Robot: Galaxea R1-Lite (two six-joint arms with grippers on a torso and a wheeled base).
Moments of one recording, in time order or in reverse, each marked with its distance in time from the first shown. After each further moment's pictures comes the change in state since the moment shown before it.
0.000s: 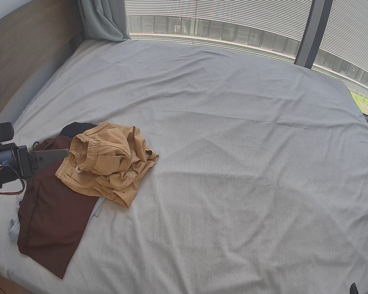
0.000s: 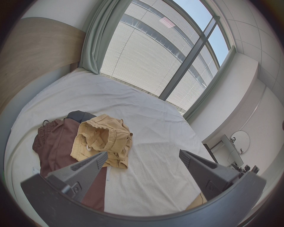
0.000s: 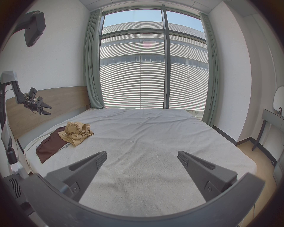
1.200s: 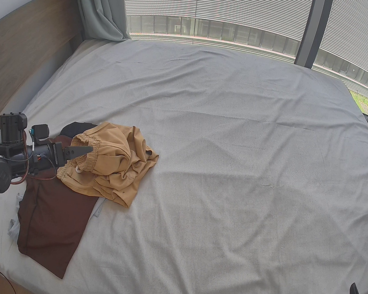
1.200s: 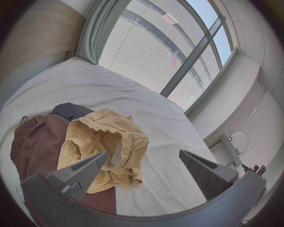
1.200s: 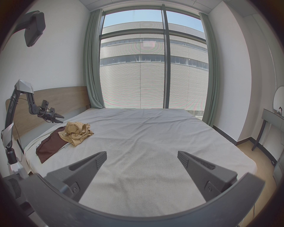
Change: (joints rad) left arm 0.015 0.513 -0.214 -0.270 -0.070 0.001; right arm 0.000 0.000 0.000 0.000 0.000 0.000
